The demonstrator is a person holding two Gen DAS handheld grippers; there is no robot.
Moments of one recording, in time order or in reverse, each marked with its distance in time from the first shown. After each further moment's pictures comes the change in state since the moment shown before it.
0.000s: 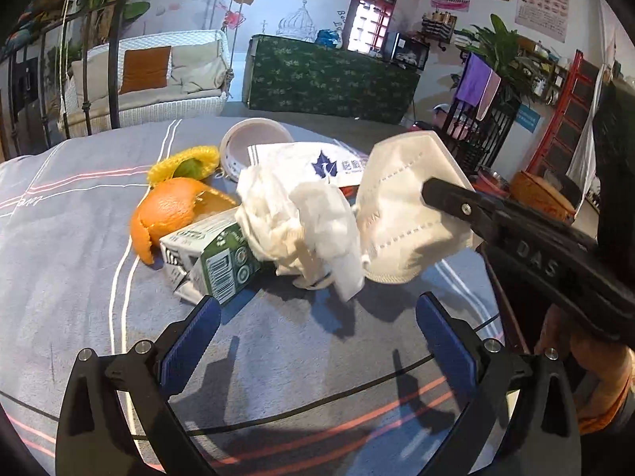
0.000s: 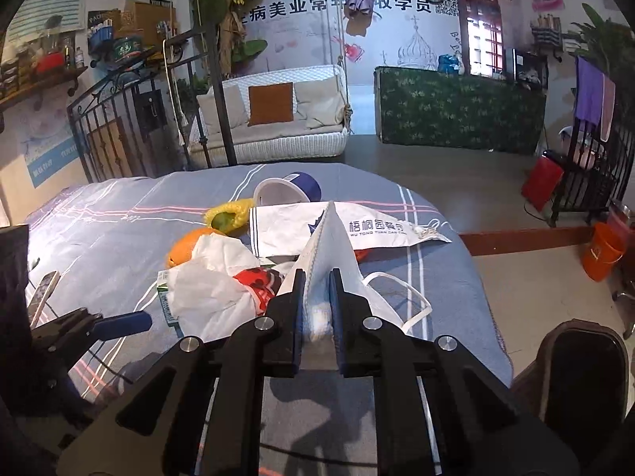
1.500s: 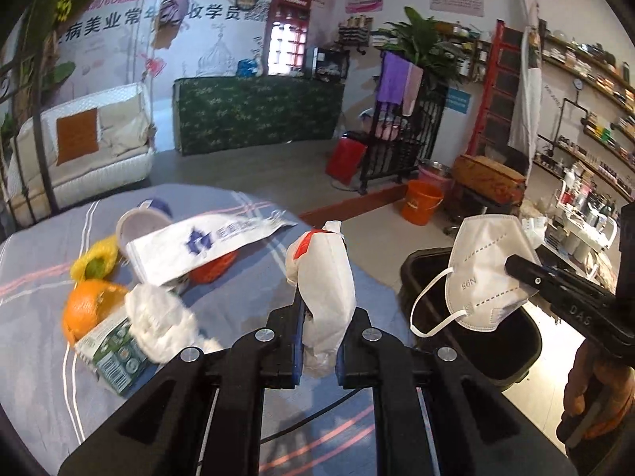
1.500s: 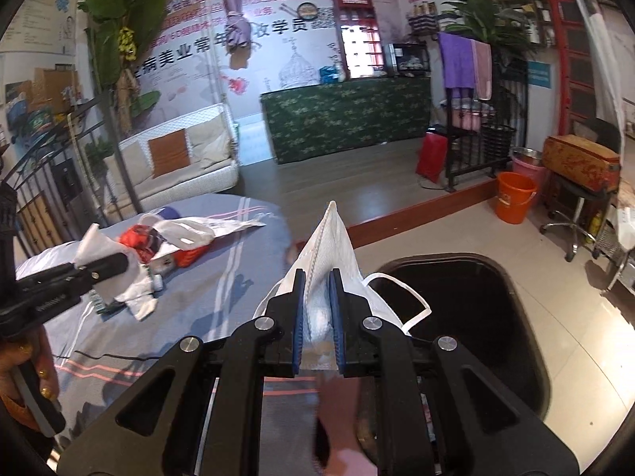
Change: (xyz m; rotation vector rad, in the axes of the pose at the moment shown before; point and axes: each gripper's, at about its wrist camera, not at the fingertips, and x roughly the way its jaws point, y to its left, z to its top) left arm -0.003 -0.102 0.033 0.243 -0.079 -0.159; right arm -0.126 -0.134 -0.068 0.265 -0.101 -0.308
